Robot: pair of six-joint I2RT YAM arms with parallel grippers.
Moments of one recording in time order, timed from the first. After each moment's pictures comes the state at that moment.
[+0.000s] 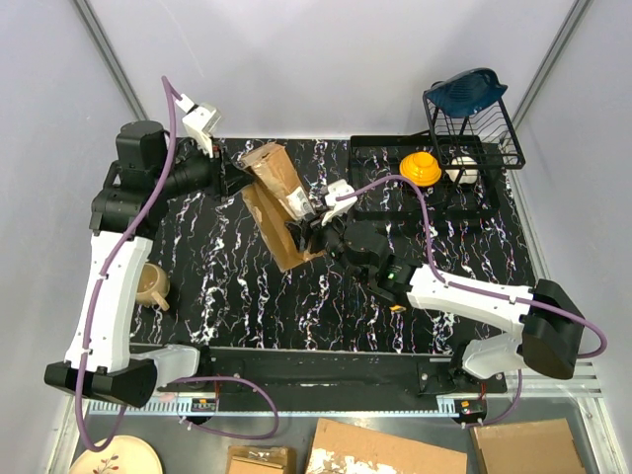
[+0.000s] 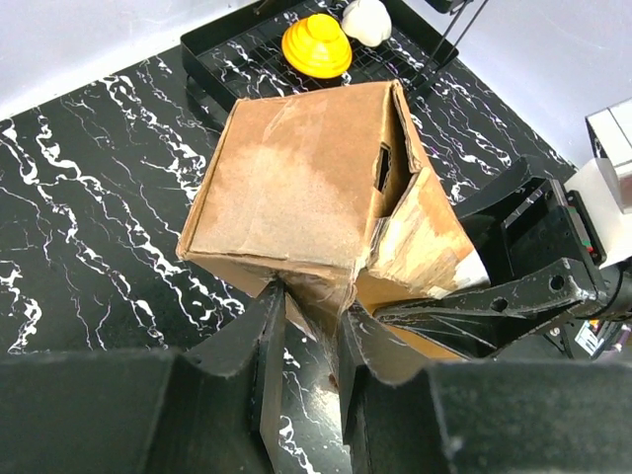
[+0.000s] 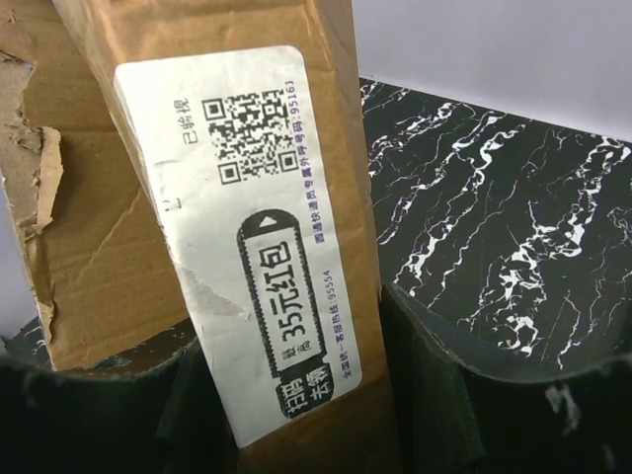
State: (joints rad) left arm -0.16 1.20 1.61 -0.80 0.67 0.00; right arm 1.05 1.37 0.95 0.42 0.37 0.23
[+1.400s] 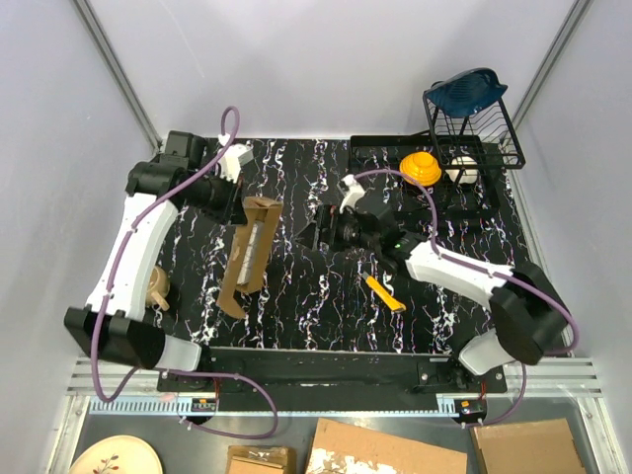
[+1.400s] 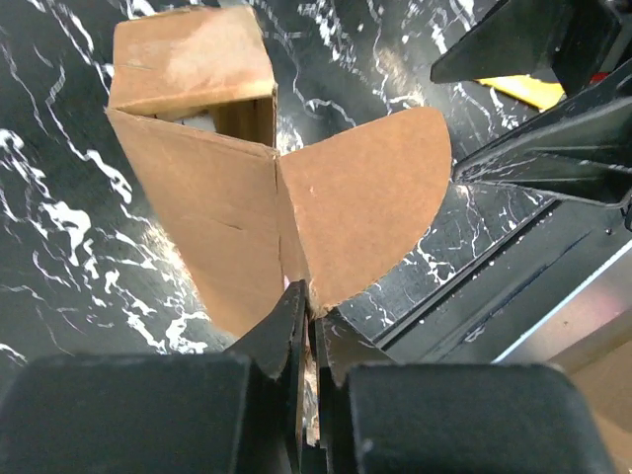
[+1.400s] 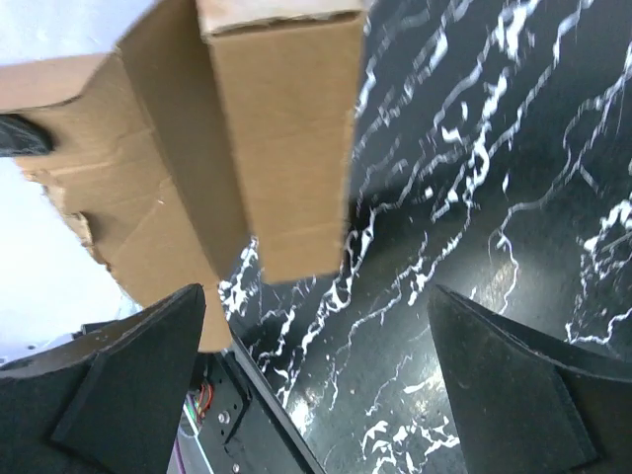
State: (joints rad) left arm -0.18 1.37 1.60 -1.20 0.50 0.21; right arm 0.74 1.46 0.93 0.23 -0.24 0.71
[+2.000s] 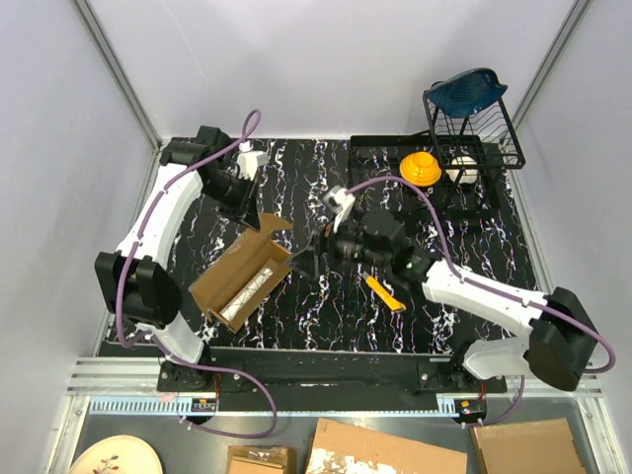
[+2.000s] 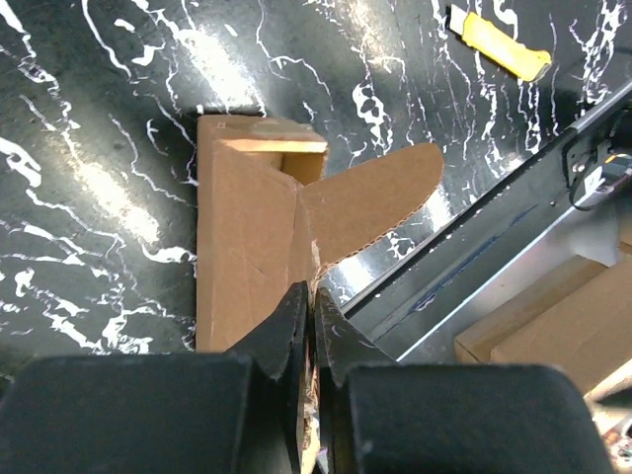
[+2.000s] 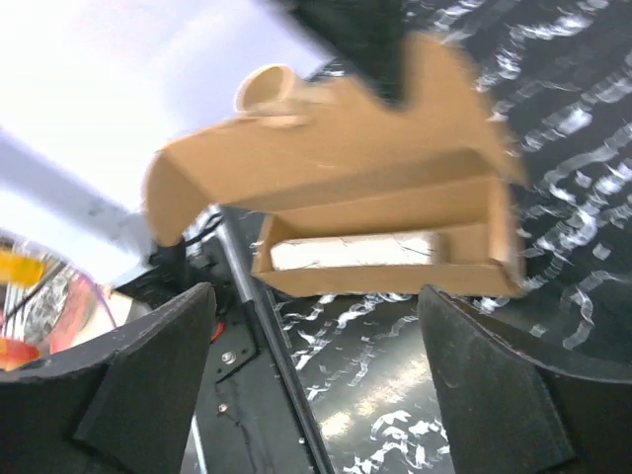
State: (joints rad) left arm -0.19 1.64 1.68 -1.31 0.54 0.16; right arm 0.84 1.33 0.88 0.24 -0.33 0.54
